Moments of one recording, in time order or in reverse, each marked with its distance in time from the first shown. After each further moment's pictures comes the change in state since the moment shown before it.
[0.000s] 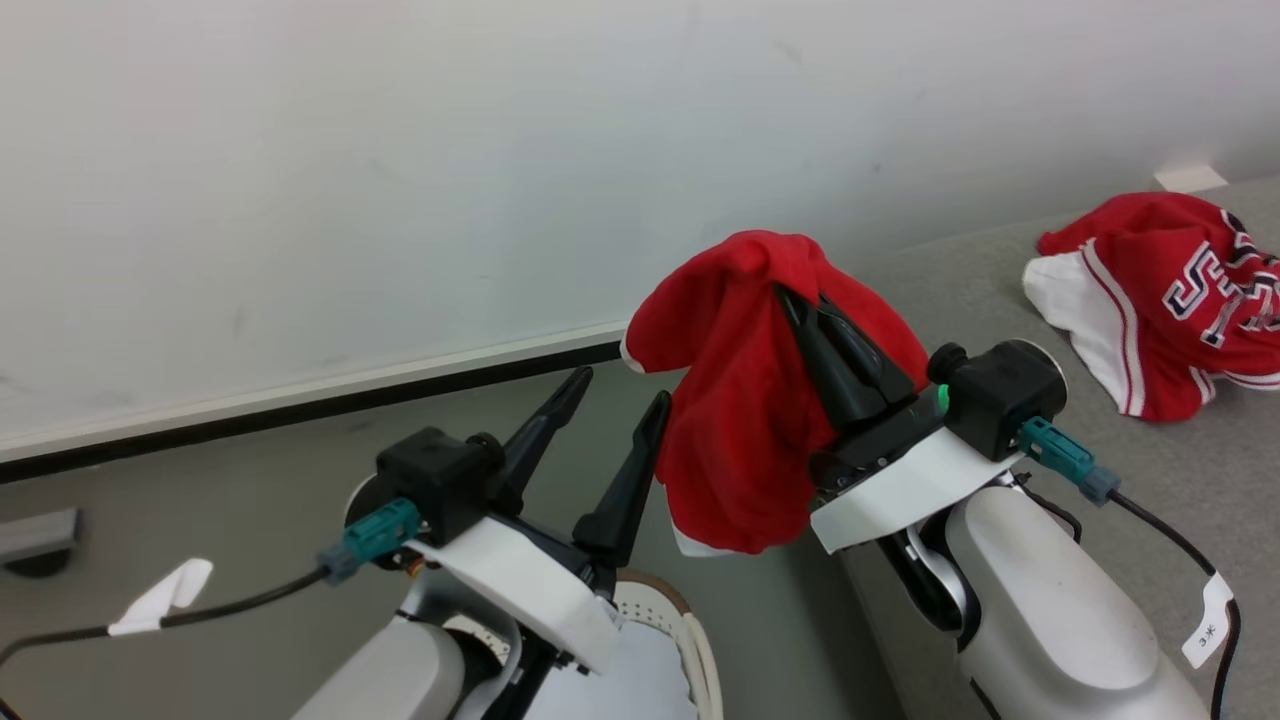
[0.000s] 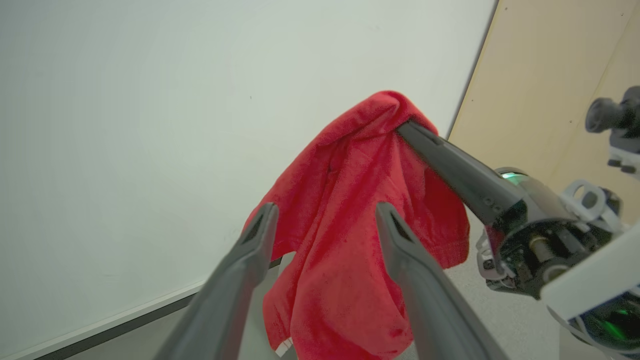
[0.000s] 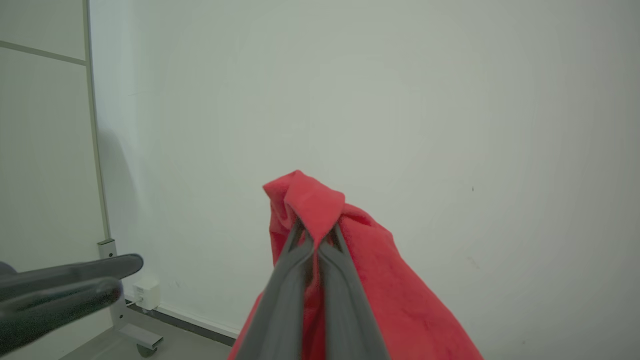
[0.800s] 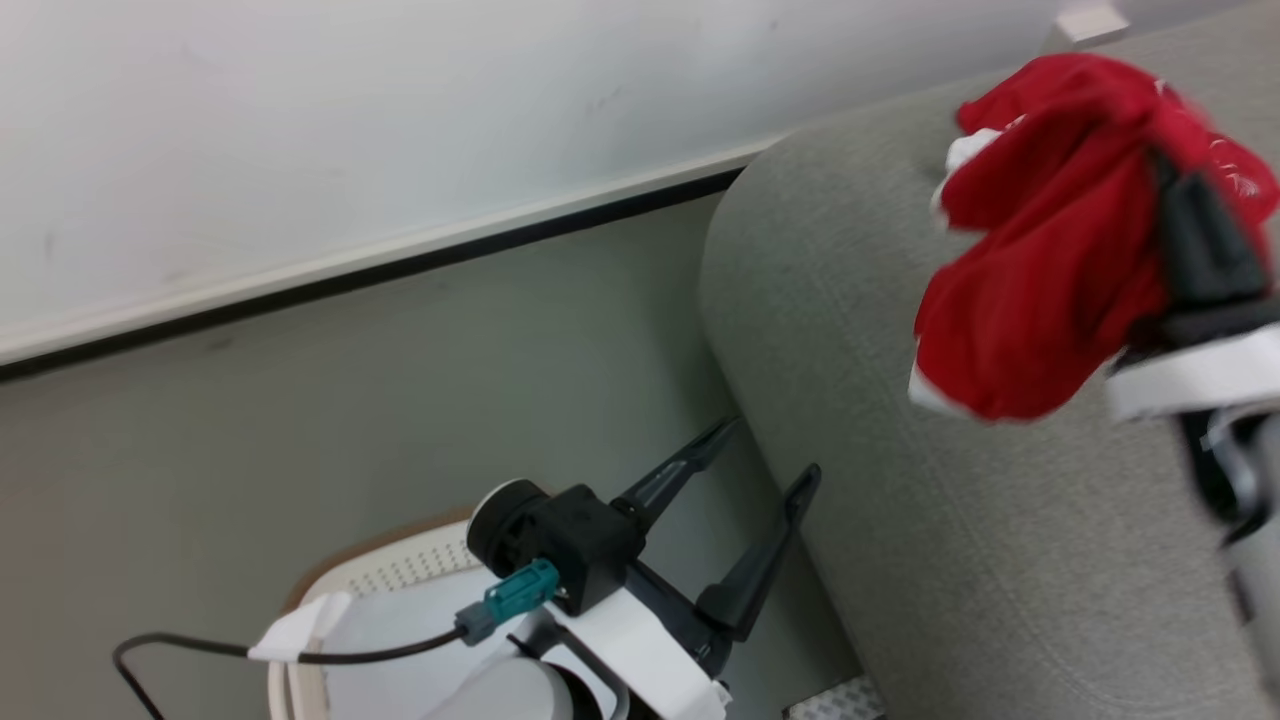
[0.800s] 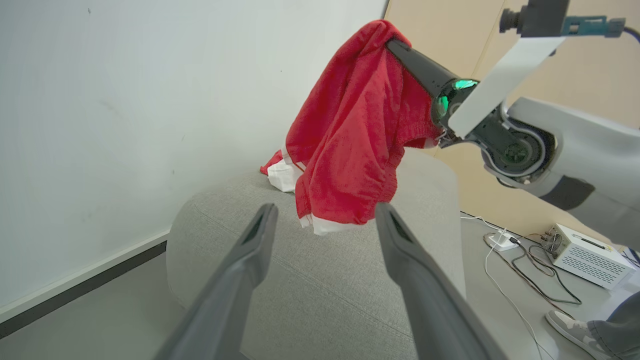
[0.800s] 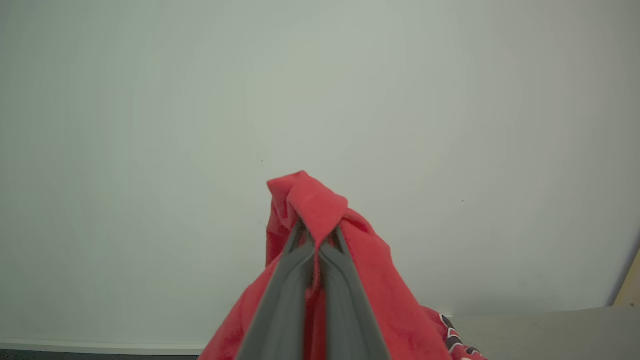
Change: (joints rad) left arm -0.040 -0.073 -0.171 0.030 0.093 -0.078 -0.064; right arm 0.021 -0.178 -0.369 -0.066 -0.073 0.000 0.009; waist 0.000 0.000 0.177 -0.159
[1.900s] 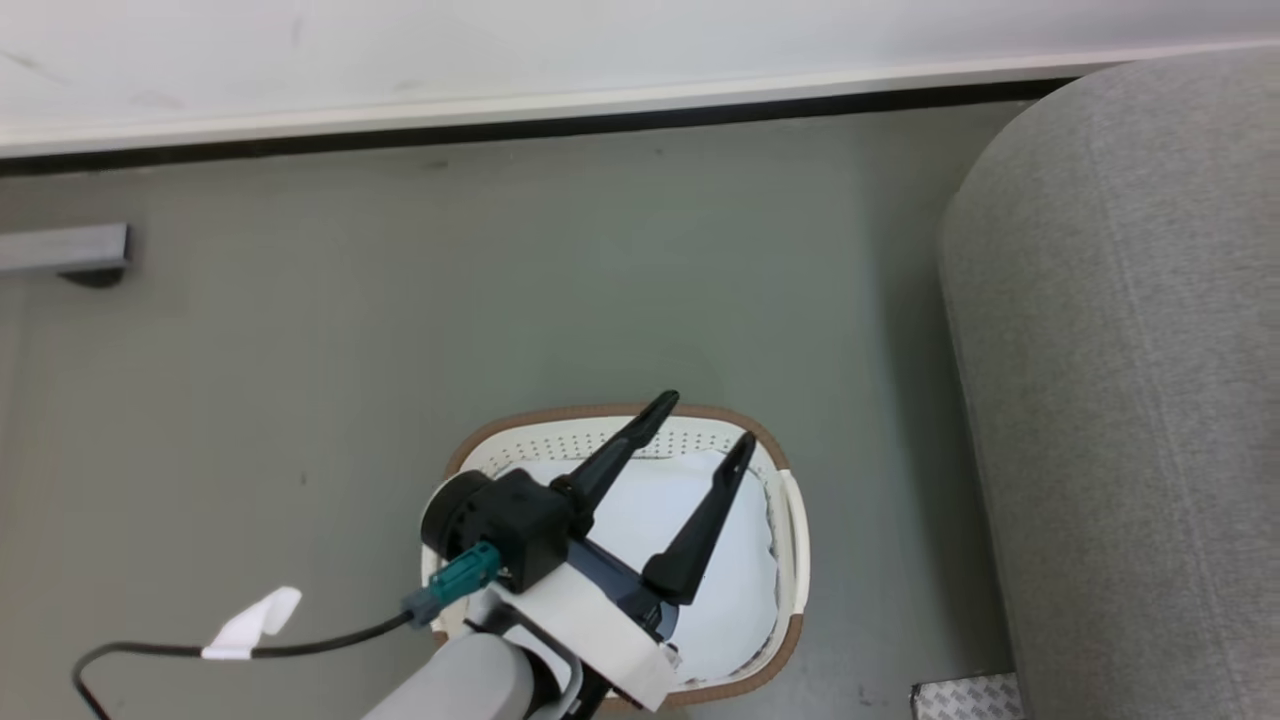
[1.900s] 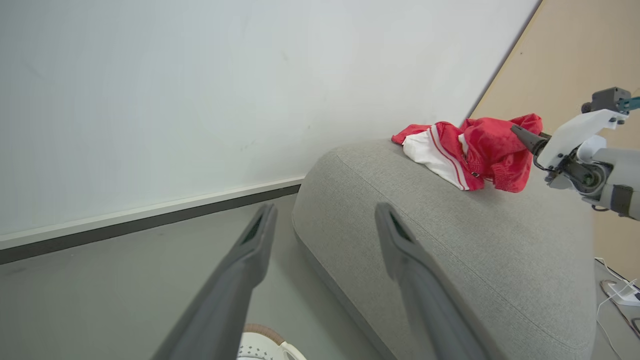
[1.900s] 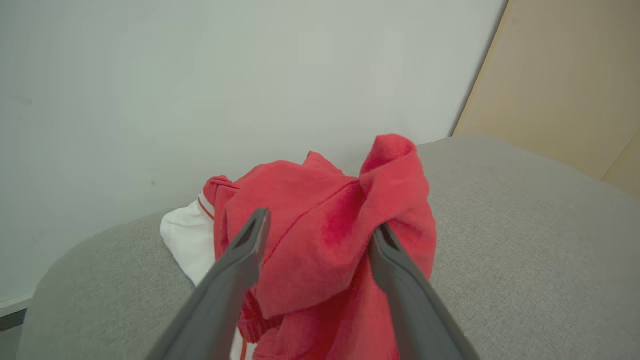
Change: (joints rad) left arm -0.017 0.024 0.029 0.092 -0.026 -0.019 -0.096; right arm -0.192 -0.100 -0.944 0.550 -0.511 0.000 0.008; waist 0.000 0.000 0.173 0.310
